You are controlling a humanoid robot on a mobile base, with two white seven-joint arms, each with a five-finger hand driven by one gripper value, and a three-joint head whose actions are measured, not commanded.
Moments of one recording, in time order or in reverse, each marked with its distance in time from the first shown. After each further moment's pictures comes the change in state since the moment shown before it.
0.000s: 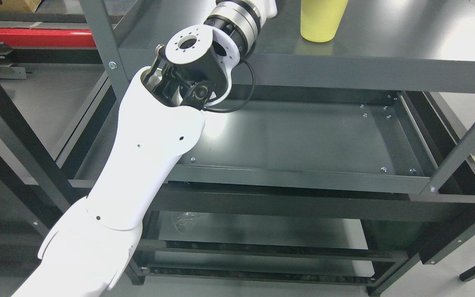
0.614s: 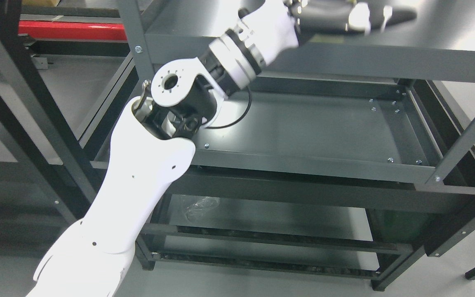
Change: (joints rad) left arm 0.147 0.045 -0.011 -0.096 -0.158 -0.270 -0.575; right arm 0.000 0.000 0.000 0.000 0.000 0.004 0.000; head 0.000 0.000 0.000
